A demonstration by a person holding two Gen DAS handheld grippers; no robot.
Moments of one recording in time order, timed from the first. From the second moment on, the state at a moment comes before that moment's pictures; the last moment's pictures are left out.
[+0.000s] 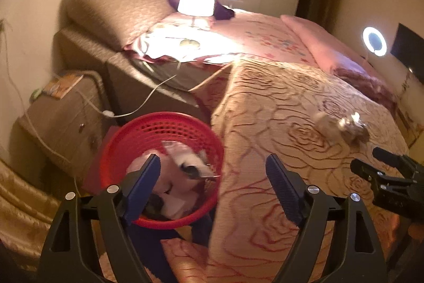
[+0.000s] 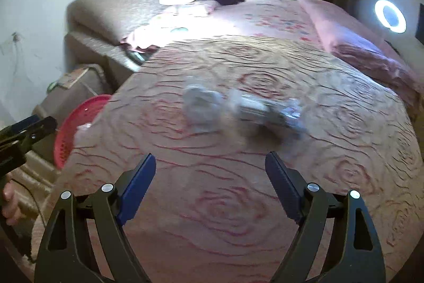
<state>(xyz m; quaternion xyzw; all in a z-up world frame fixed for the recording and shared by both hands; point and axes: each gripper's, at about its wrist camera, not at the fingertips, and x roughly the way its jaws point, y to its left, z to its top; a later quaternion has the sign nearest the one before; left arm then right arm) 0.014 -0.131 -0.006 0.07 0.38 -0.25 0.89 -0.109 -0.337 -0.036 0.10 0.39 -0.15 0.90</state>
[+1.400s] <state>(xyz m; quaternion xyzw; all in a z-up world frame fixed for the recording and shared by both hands) 0.054 -0.338 -0.039 0.18 0.46 -0.40 0.77 -0.132 -0.470 -0.025 0.17 0.44 -0.28 0.84</state>
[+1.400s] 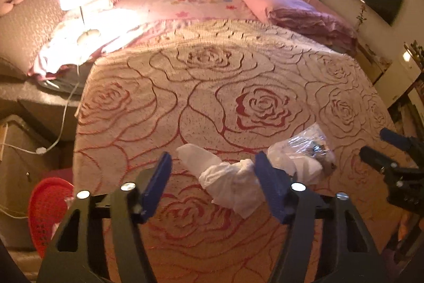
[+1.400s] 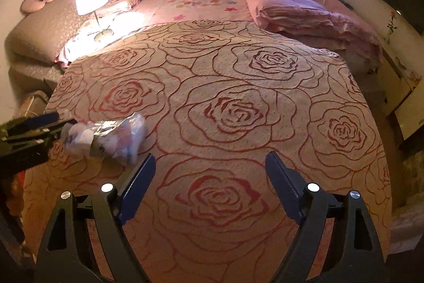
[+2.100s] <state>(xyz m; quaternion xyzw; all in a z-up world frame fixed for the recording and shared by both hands) 0.062 -0.286 -0.025 0.14 0.44 -0.37 0.80 -0.078 -0.443 -0.020 0.17 0.43 -0.16 0.87</state>
